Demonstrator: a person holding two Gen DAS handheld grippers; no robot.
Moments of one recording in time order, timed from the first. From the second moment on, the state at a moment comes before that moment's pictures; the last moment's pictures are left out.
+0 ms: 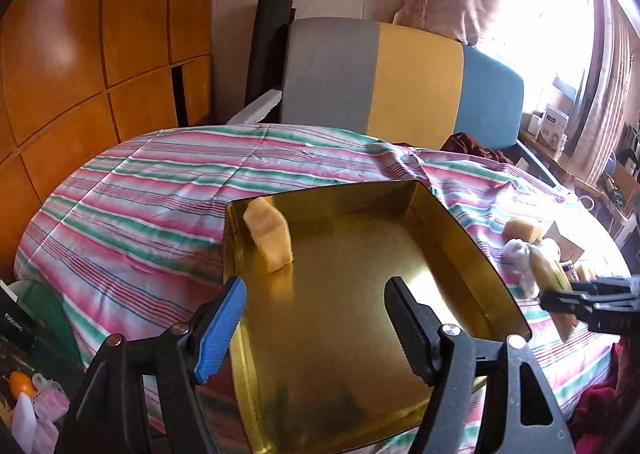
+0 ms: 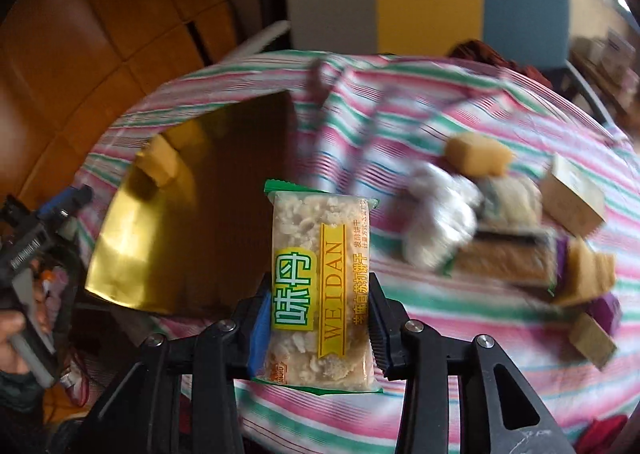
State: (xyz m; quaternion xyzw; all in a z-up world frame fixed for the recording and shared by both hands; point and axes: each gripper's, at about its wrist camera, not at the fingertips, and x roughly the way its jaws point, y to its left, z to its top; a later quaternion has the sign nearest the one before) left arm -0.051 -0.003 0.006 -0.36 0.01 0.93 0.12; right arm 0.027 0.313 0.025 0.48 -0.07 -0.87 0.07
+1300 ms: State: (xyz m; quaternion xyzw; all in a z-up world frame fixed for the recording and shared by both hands) left arm -0.044 -0.091 -0.021 -0.41 -0.08 0.90 0.08; right arm -0.075 0.150 -0.035 0.53 -0.16 -0.81 0.19
